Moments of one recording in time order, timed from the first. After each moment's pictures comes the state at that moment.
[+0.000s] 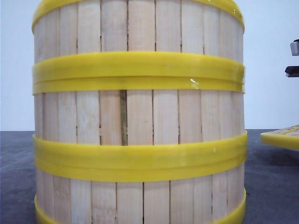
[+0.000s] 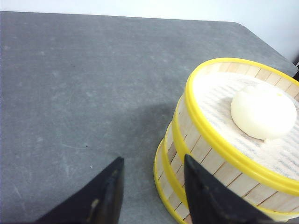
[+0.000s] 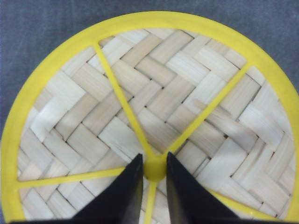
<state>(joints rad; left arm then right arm) -0.54 0.26 0.76 -0.86 -0.02 -0.24 -0.04 1.44 1.02 -0.69 0.00 0.11</state>
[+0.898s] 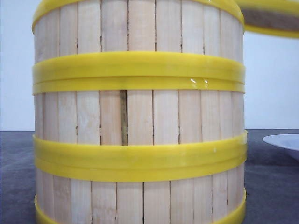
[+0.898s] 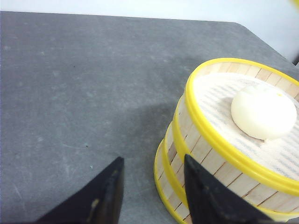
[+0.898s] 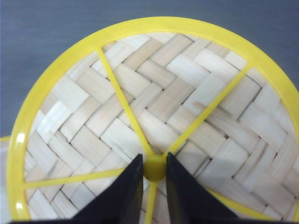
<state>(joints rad) -0.54 0.26 0.76 -0.86 -0.02 -0.24 0.19 1.16 1.45 -0.96 -0.36 0.11</state>
